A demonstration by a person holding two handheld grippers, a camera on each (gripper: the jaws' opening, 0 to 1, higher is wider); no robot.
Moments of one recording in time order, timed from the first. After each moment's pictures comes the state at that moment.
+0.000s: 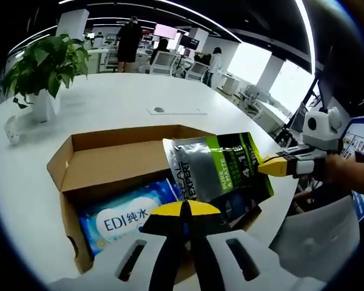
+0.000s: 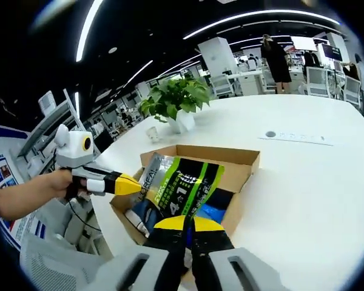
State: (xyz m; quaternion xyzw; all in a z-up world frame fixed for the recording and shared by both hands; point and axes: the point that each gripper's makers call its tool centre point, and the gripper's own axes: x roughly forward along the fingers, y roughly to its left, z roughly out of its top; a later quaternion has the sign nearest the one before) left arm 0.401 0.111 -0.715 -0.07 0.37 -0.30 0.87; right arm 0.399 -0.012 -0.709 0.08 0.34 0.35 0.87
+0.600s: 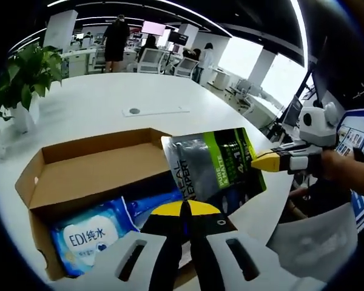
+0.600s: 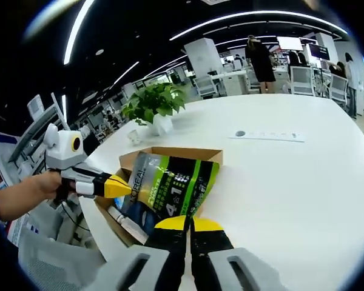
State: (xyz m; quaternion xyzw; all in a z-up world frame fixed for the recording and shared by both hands) left arm 0.406 0.035 -0.714 -0.05 0.38 -0.33 0.86; right arm 0.411 -0.092 -0.711 0.08 0.35 0.29 0.89
